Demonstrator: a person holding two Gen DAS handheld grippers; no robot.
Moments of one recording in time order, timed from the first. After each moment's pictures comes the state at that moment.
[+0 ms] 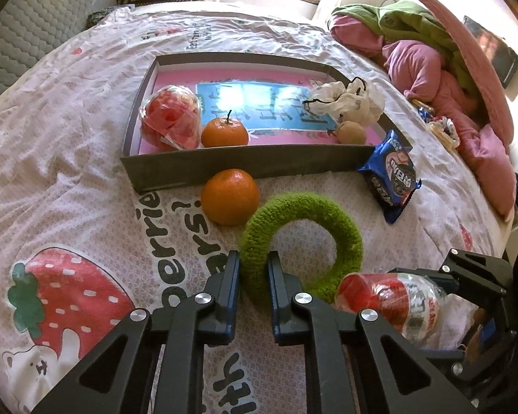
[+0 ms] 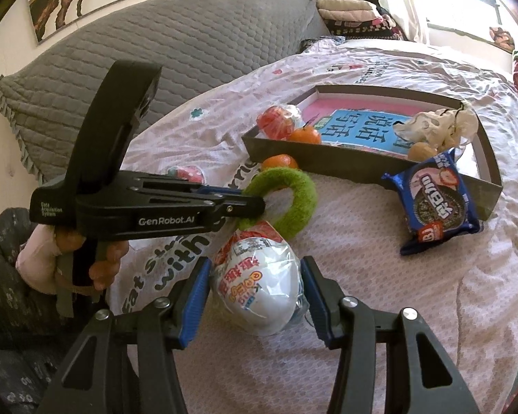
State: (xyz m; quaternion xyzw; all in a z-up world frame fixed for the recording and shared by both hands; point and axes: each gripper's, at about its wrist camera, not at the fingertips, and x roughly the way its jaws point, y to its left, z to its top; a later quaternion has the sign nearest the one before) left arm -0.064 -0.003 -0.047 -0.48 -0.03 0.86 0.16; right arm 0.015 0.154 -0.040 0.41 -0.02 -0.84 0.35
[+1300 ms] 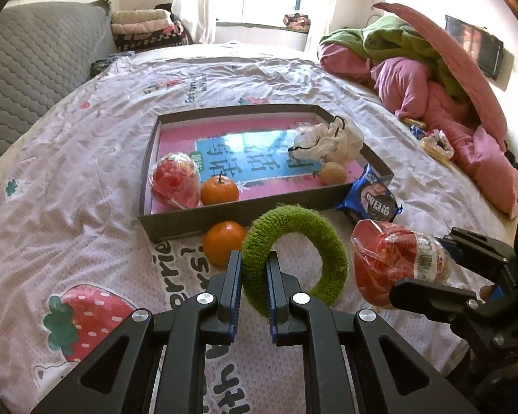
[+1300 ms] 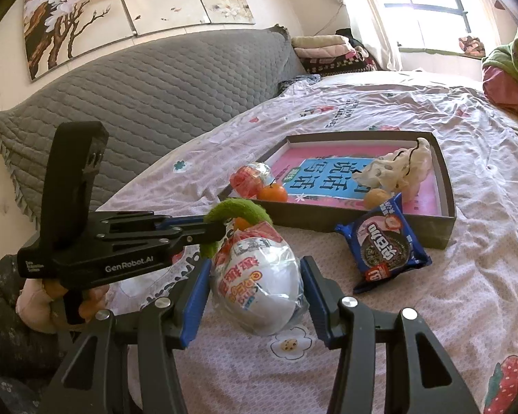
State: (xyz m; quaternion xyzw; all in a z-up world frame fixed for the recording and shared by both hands) left arm -0.045 0.005 -0.006 -0.40 0.01 0.90 0.15; right arm 0.011 0.186 -0.012 0.34 -0.06 -0.88 0.32
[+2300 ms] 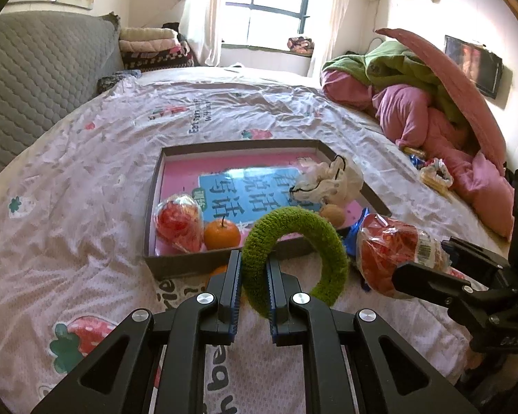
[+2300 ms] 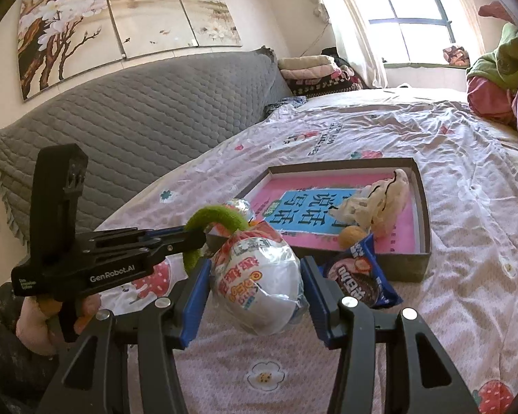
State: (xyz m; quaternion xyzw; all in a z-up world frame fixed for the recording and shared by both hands) left arm -0.056 0.005 0.017 -0.36 -0.01 0.92 0.14; right arm -0.009 0.201 0.005 0.30 -0.08 -0.91 0.29
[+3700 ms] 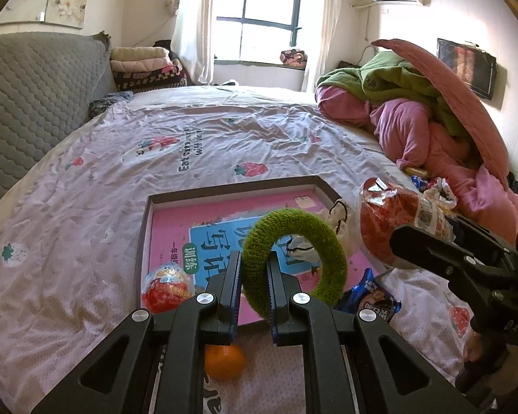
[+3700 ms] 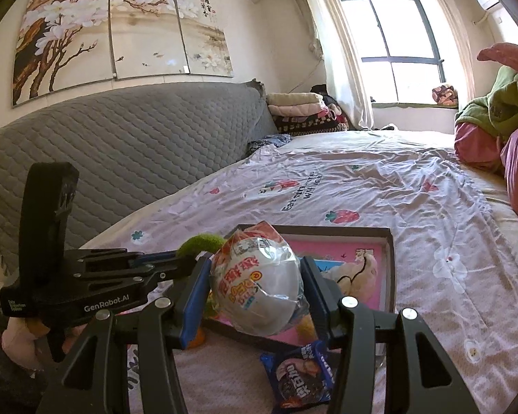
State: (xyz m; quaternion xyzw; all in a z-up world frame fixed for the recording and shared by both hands) left arm -0.109 0.029 0.045 -0.33 0.01 0.93 0.15; right arm -0.057 0.210 0.044 0.23 -0.05 -0.94 0.24
